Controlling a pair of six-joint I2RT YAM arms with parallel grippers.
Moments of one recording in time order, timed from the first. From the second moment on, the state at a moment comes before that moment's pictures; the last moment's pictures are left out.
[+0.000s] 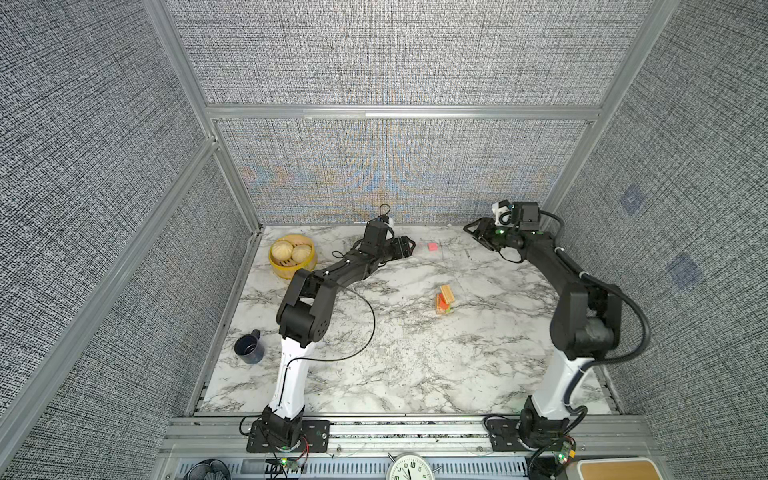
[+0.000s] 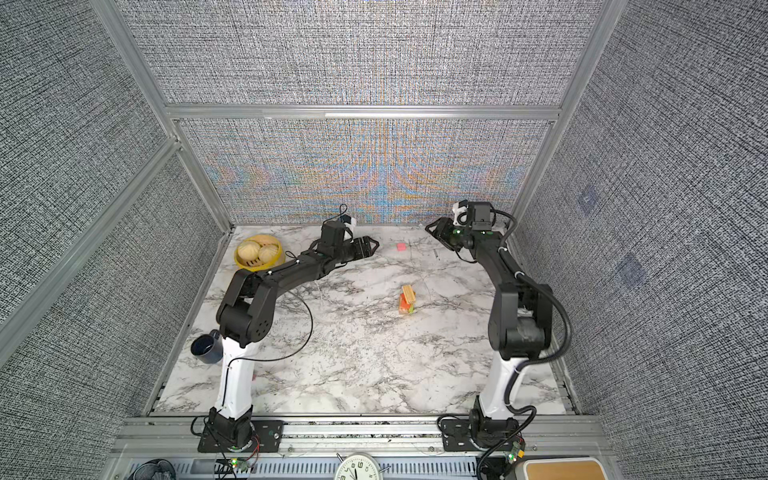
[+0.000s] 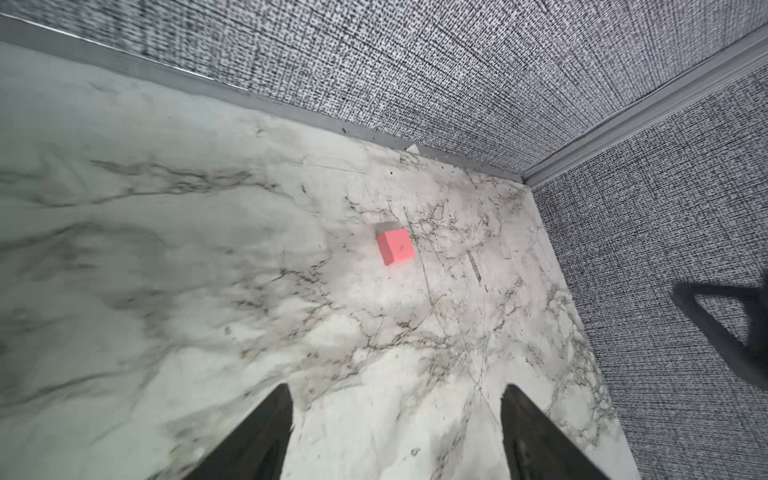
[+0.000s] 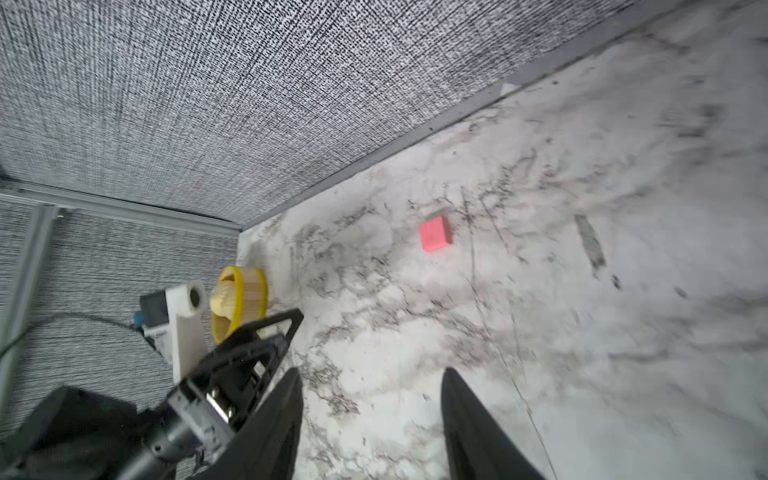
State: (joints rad) left arm -0.51 2.15 1.55 0.09 0.28 -0.61; right arm -0.02 2.02 1.70 -0.34 -0.64 0.58
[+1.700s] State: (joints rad) left arm -0.55 1.47 0.78 0.15 0.05 -0.55; right arm 0.12 2.82 2.48 -0.39 -0.75 0.77
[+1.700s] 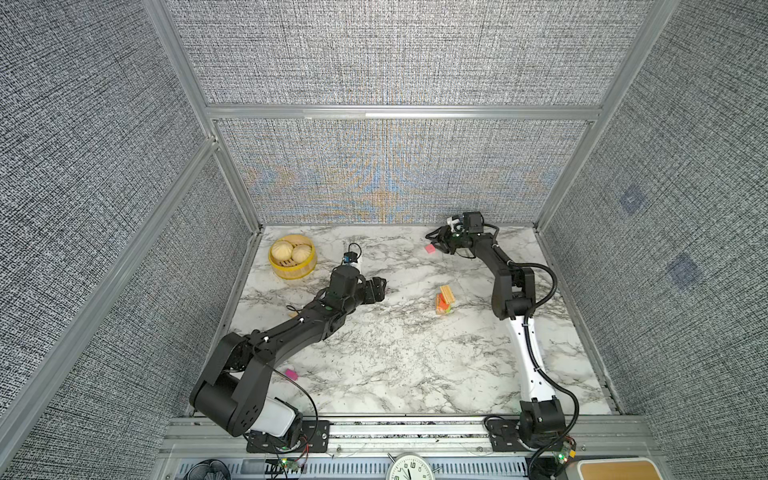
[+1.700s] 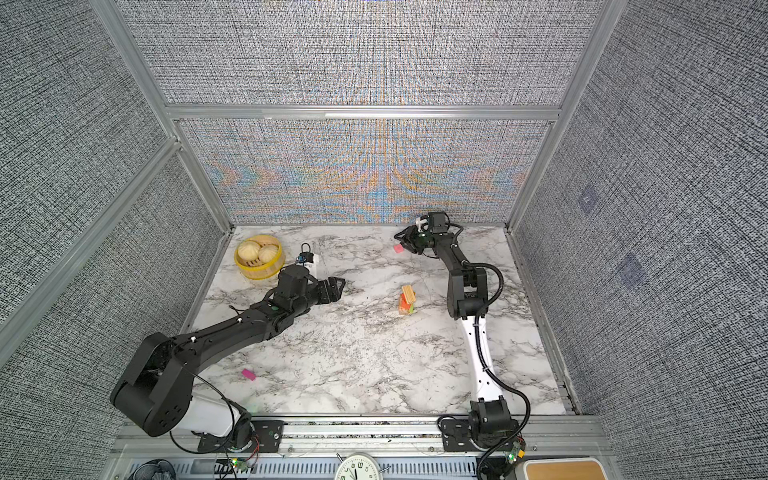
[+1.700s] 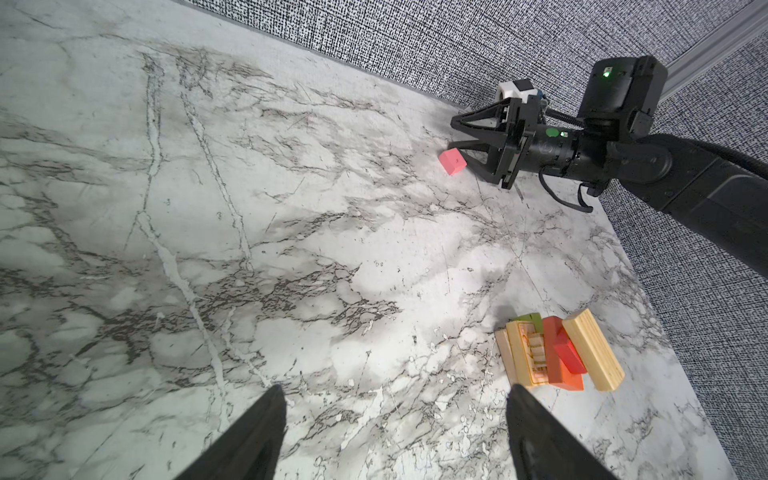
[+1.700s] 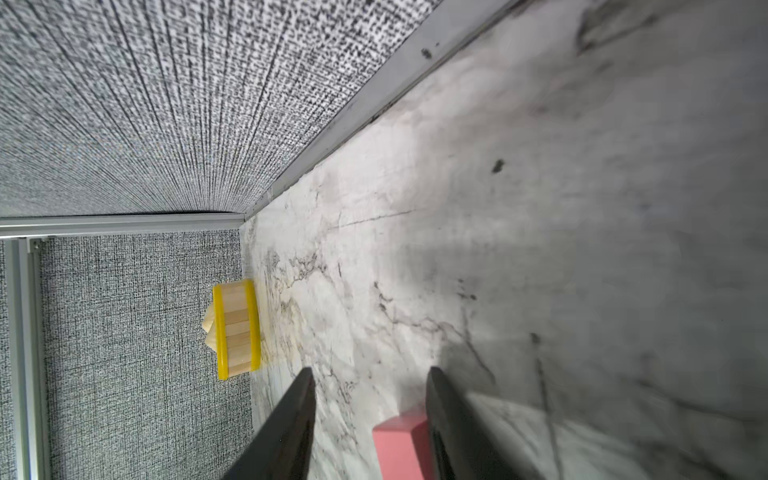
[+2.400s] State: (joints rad) left arm -0.55 1.46 0.75 0.16 0.08 -0.55; right arm 0.22 2.71 2.48 -0.79 -0.54 0.38
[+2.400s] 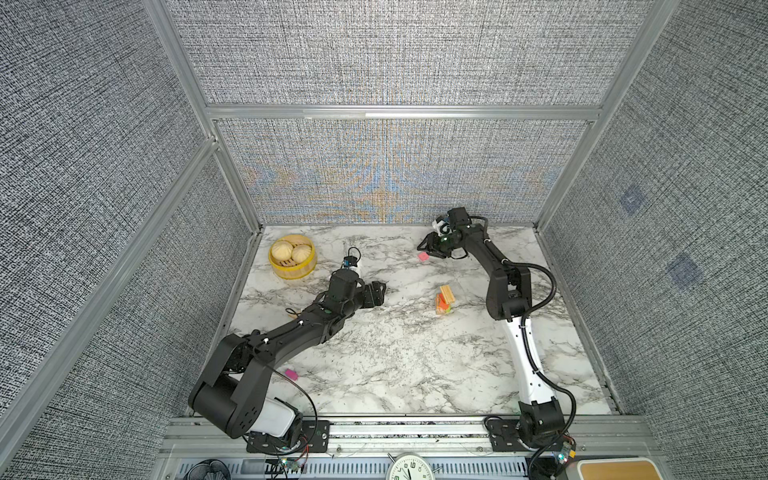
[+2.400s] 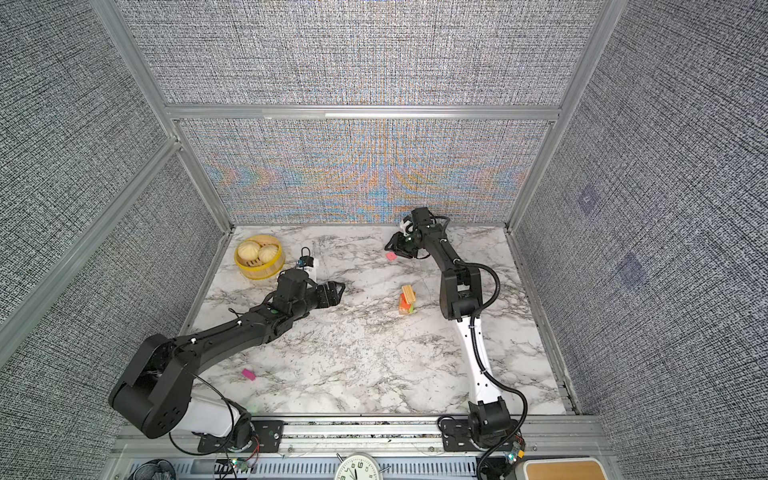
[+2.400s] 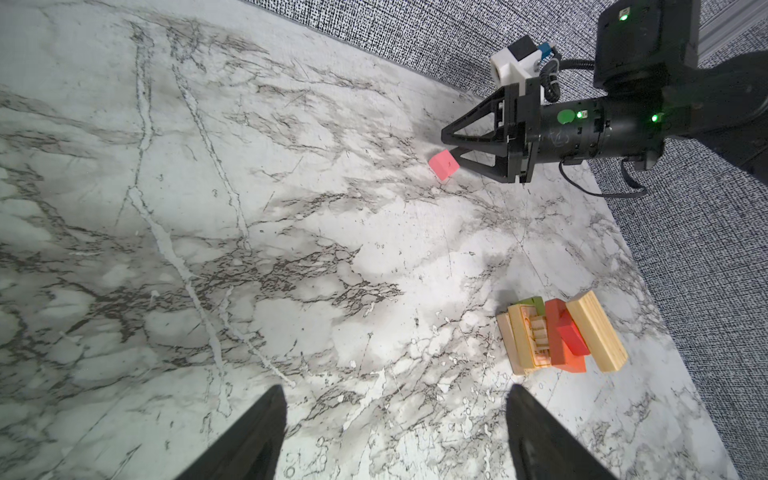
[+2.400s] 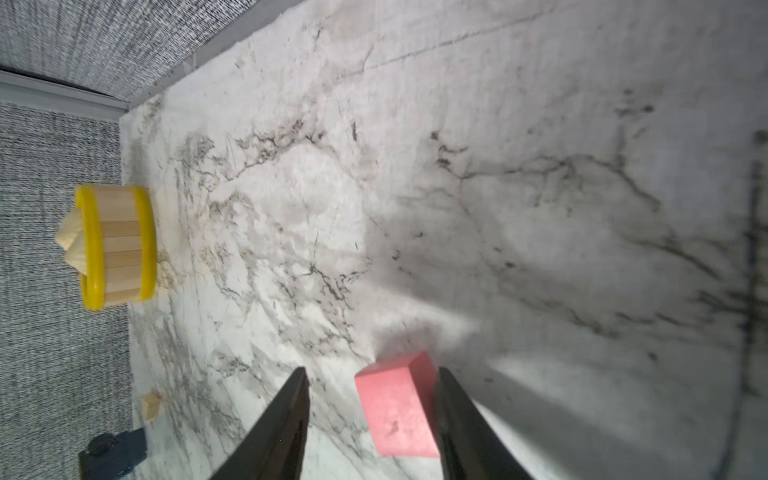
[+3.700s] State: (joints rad) left arm -0.55 1.36 0.70 0.14 0.08 -0.54; right arm 0.41 2.70 2.55 -0.96 0.01 0.33
